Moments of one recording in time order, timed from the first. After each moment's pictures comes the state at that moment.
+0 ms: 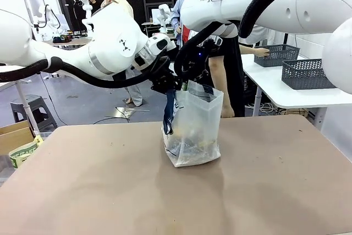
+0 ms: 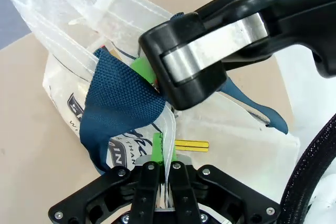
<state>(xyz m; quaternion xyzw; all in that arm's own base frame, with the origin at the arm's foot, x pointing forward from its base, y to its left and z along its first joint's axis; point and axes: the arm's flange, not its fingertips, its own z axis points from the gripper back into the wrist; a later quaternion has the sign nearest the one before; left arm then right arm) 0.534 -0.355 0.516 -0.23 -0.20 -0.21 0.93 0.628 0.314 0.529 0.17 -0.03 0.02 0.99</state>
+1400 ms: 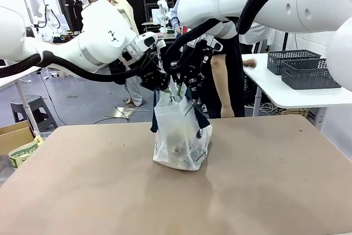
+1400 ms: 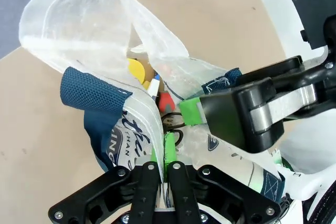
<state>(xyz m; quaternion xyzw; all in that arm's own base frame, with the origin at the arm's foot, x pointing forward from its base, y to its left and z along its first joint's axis) 0.564 -0.320 0.520 -0.22 -0.17 -0.22 0.93 0.610 0.327 0.525 0.18 0.03 -0.11 0.98</state>
